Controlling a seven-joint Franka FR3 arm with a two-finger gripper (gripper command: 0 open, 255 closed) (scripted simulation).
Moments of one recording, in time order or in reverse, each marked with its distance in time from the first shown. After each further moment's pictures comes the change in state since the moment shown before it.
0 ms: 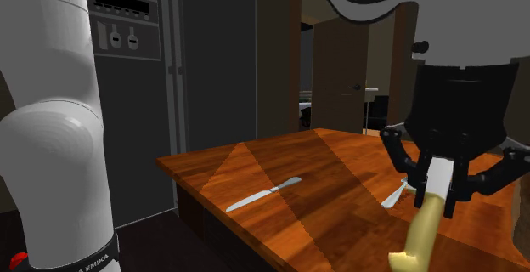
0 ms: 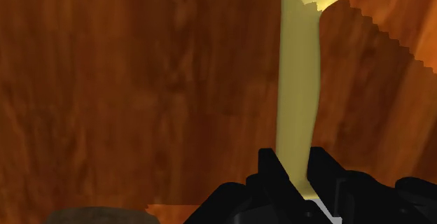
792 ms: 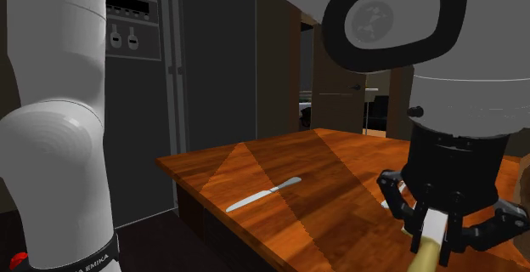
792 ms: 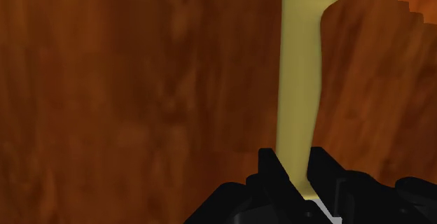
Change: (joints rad) arm -0.014 0.117 0.005 -0.071 0.132 0.129 -0.111
